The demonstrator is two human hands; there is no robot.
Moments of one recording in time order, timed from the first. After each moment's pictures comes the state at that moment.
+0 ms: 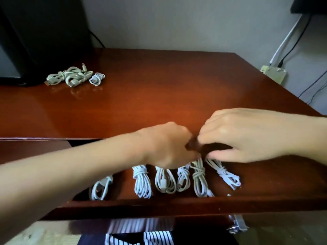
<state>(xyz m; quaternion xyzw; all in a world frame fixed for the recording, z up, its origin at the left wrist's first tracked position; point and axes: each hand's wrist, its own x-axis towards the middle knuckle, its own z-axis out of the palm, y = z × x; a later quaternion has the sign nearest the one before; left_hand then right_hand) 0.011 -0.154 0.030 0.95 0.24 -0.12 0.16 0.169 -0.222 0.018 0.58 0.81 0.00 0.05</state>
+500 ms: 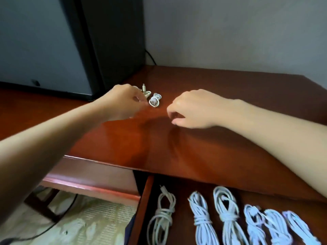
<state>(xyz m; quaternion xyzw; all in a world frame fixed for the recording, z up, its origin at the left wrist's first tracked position) -0.112 0.035 0.059 0.84 0.49 0.15 0.17 0.078 -0.018 0.052 0.52 0.84 0.14 0.04</state>
